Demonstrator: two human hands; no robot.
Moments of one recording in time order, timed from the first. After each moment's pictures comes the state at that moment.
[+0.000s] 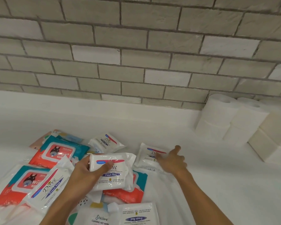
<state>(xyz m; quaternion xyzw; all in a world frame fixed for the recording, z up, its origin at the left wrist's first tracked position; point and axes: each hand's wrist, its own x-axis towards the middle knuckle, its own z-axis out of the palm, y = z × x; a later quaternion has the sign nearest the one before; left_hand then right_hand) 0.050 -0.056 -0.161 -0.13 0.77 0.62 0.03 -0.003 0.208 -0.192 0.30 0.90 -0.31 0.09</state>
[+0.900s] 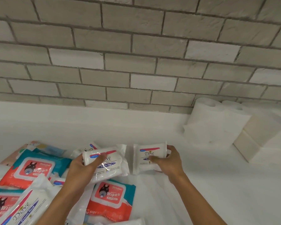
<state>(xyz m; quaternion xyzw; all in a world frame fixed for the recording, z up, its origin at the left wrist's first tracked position) -0.006 -0.025 -0.165 -0.17 0.74 0.65 0.04 -0.006 0.236 -0.183 0.26 0.73 -0.62 -0.07</state>
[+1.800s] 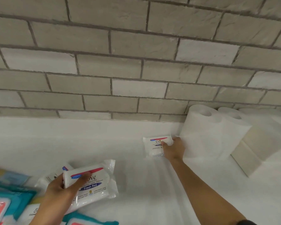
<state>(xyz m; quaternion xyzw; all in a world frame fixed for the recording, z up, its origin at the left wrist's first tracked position) -0.052 0.006 -0.169 -0.17 0.74 0.66 0.02 -0.136 0.337 -0.199 0.34 0.80 -0.47 -0.16</state>
